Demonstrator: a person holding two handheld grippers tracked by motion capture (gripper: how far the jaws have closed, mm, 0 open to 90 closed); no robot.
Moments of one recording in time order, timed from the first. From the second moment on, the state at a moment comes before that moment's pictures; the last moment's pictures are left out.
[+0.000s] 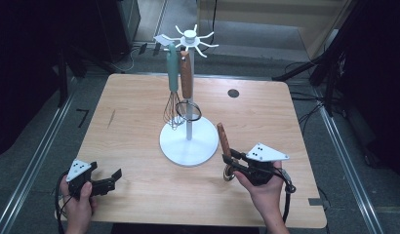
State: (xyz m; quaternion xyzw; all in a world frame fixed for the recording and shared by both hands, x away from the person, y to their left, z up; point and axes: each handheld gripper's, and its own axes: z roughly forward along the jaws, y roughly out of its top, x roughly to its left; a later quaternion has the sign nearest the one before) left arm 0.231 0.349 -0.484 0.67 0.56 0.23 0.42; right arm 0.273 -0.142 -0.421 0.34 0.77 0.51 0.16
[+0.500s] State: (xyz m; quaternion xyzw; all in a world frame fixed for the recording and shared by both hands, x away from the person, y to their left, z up) left arm 0.231 0.348 -0.485 0.67 0.56 0.23 0.42; right arm 0.263 -0.141 -0.396 0.33 0.74 0.56 0.18
